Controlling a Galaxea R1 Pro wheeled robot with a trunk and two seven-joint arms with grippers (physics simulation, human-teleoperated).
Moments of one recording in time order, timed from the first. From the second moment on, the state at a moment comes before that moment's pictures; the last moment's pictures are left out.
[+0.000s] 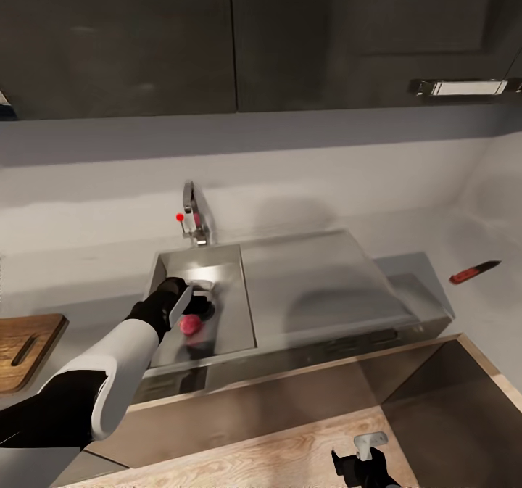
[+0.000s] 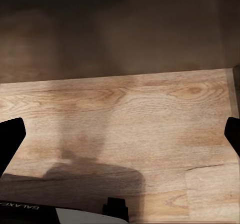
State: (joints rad) left arm -1.07 -0.06 0.00 -0.40 0.01 0.73 0.10; right arm -0.51 -0.03 0.13 -0.02 -0.03 -0.33 0.04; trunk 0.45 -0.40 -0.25
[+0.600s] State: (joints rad) left arm -1.07 -0.06 0.00 -0.36 0.01 0.73 0.10; right arm -0.51 -0.03 0.13 -0.02 -0.03 -0.33 0.04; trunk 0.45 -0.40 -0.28
